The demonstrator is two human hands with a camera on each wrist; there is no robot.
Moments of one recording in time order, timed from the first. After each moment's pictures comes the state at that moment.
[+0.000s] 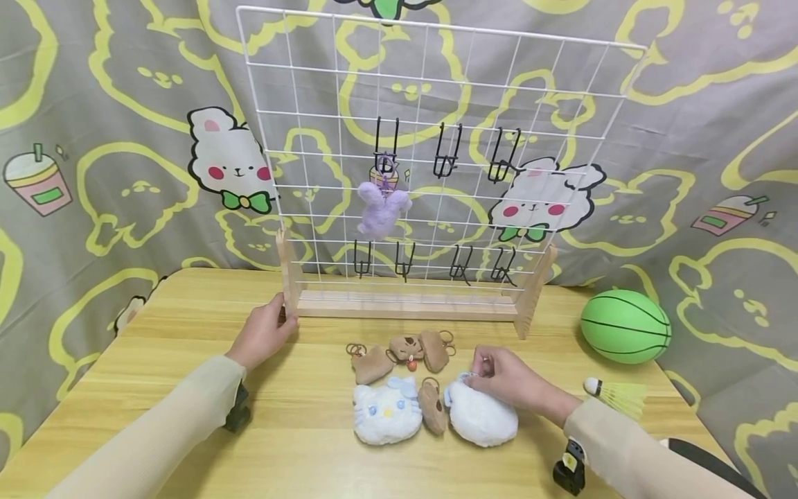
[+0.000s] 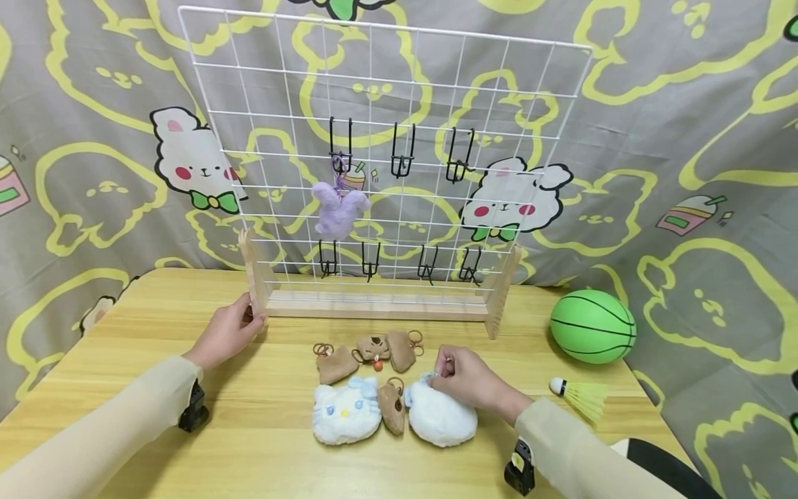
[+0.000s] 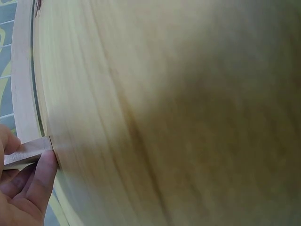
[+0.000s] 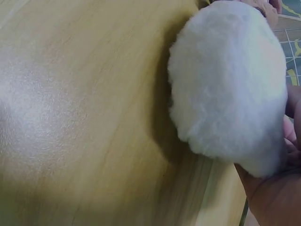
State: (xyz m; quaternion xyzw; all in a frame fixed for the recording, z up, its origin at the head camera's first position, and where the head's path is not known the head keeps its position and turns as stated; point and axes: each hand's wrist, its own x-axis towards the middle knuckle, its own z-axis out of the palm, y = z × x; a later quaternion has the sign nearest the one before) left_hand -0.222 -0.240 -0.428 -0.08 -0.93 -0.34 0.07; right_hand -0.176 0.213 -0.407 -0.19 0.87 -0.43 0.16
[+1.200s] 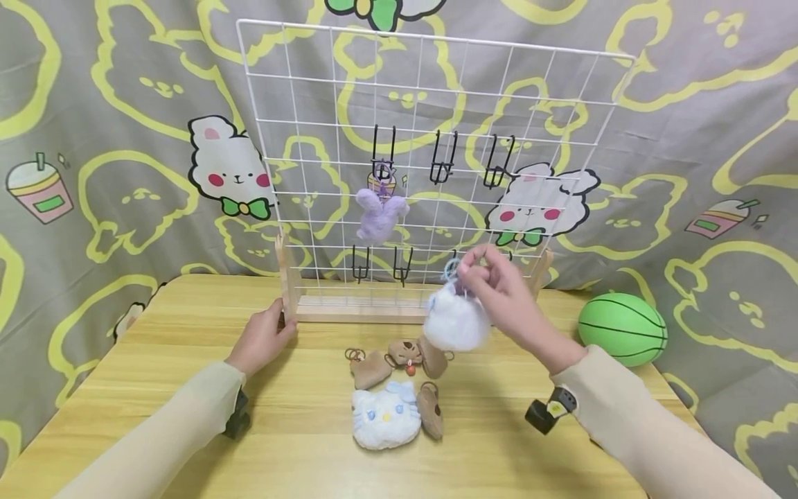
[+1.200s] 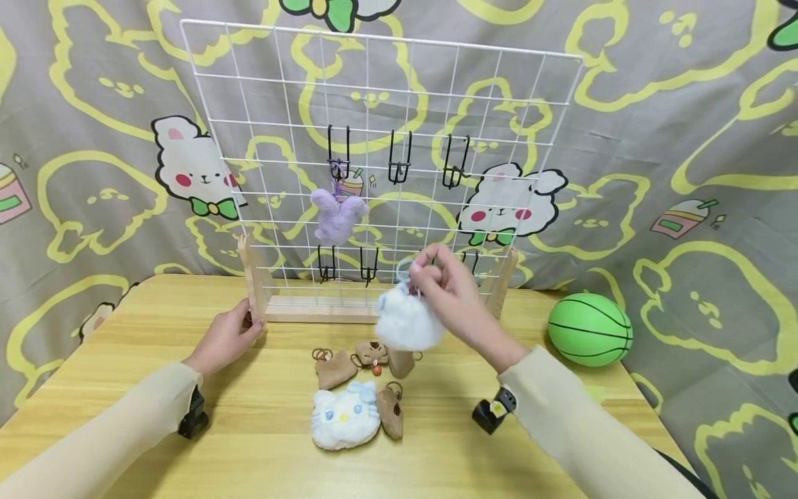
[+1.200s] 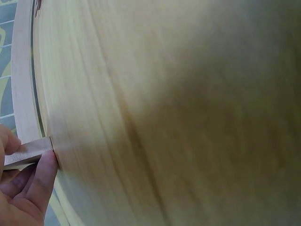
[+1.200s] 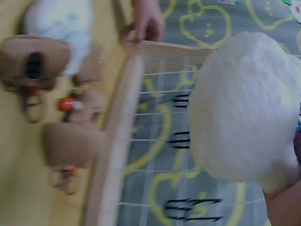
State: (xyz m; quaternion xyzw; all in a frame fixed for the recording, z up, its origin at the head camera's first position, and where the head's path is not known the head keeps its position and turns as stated) left_hand -0.220 -0.238 -0.428 -0.08 -0.94 -0.33 0.08; right_hand -0.197 0.166 -0.281 -0.23 0.81 -0.54 -0.07
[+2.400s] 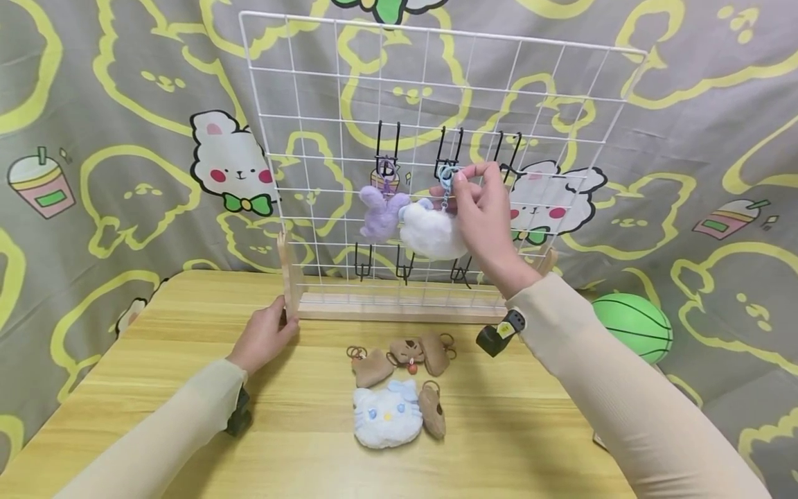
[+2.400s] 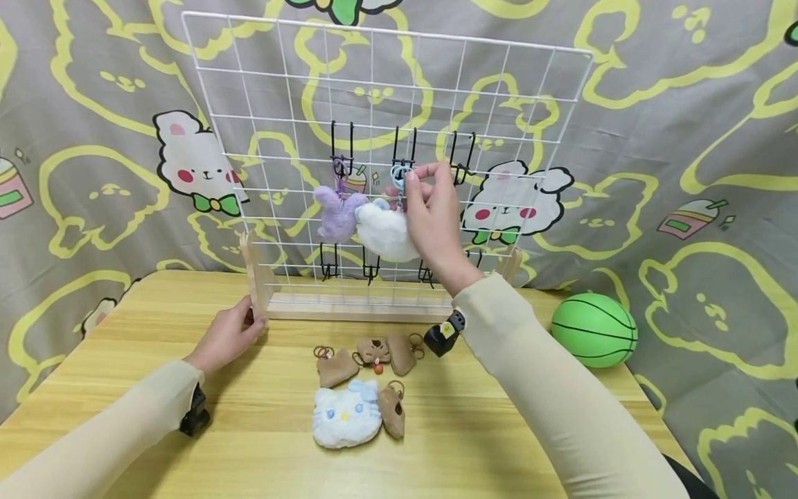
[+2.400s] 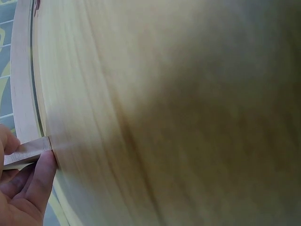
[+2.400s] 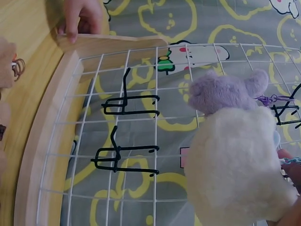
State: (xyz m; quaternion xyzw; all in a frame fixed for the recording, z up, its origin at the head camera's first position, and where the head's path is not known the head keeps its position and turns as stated) left_hand -0.219 -0.237 -0.428 -0.09 -0.94 -0.33 0.09; right_hand -0.253 0.107 -0.217 -0.18 0.74 -0.62 -0.20
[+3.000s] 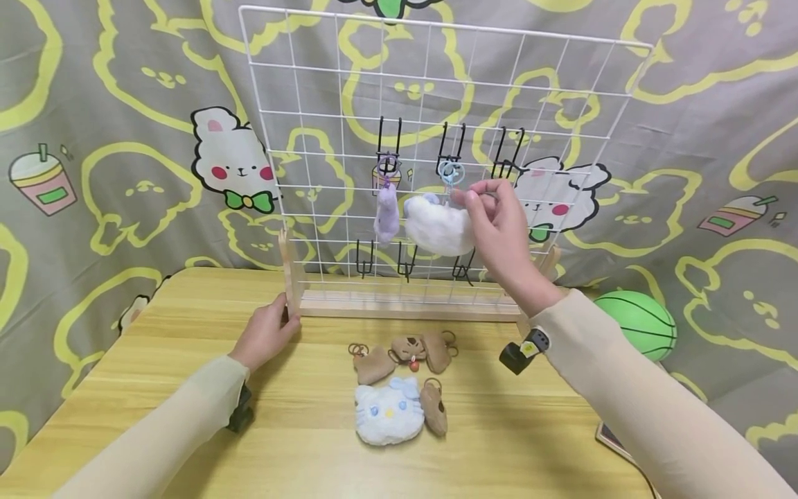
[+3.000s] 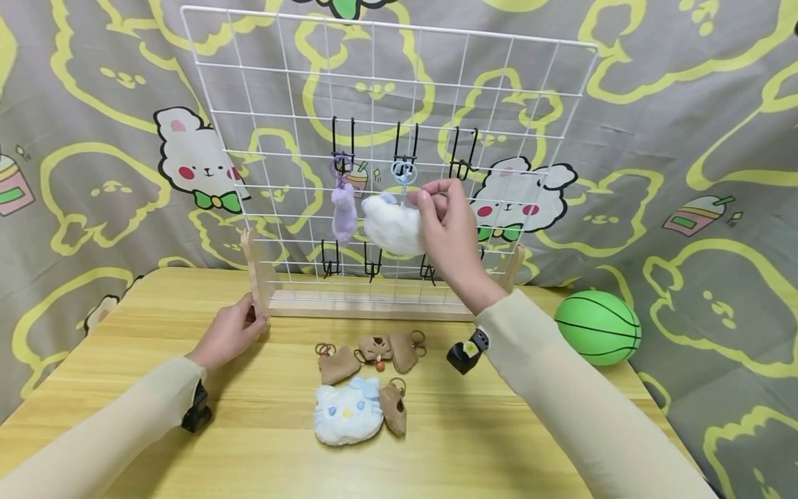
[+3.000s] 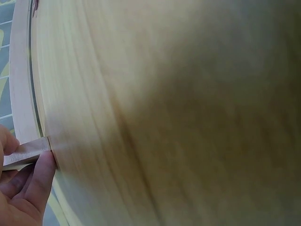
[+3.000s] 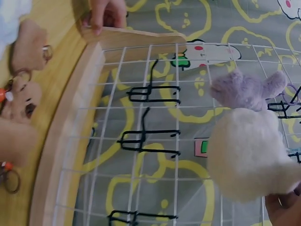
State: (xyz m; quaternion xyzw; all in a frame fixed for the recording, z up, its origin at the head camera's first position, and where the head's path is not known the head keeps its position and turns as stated) left_hand -0.221 -0.238 -0.429 -0.08 -0.94 -0.33 0.09; right_hand -0.240 0.130 -0.235 -0.18 0.78 -0.57 -0.21
